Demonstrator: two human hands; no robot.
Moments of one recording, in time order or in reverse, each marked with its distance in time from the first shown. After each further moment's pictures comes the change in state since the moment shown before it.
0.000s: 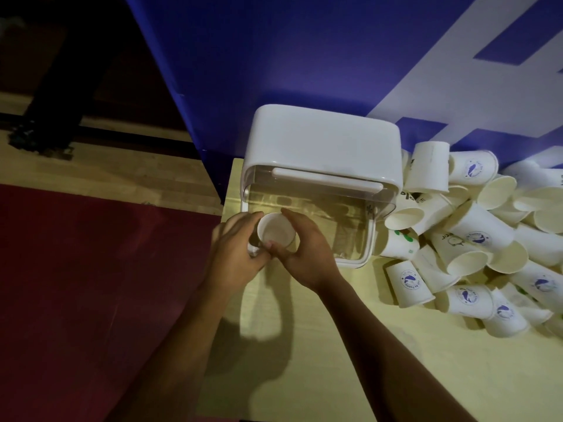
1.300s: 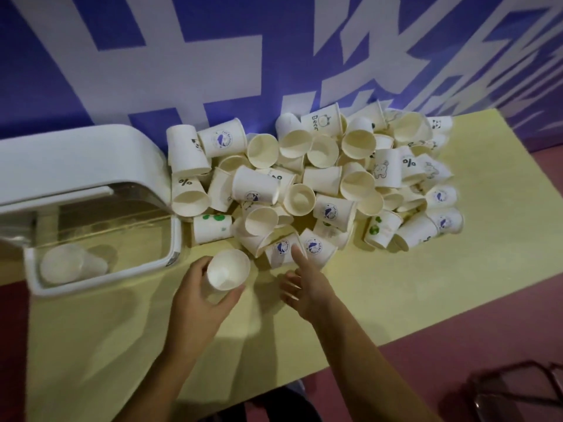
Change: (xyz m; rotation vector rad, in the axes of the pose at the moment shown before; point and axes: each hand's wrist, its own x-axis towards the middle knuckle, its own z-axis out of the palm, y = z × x) left_hand -0.099 0.226 0.175 -0.220 -0.122 -0.030; right_hand -0.183 0.205 -0.212 1.301 0.349 1.107
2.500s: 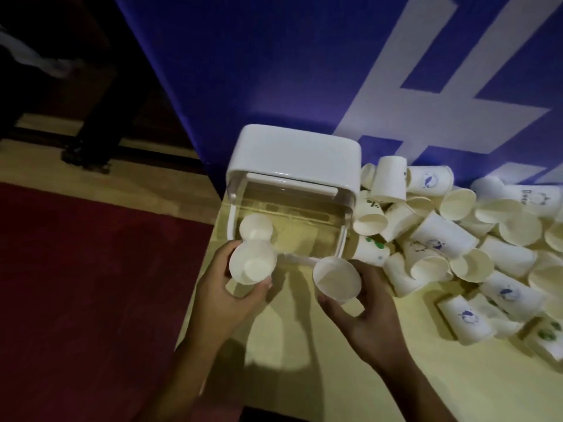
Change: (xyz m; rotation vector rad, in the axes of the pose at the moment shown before) left_hand -0.027 -0.061 -0.206 -0.184 0.397 0.008; right_hand -0.097 0.071 0.155 -1.001 -0.368 -1.067
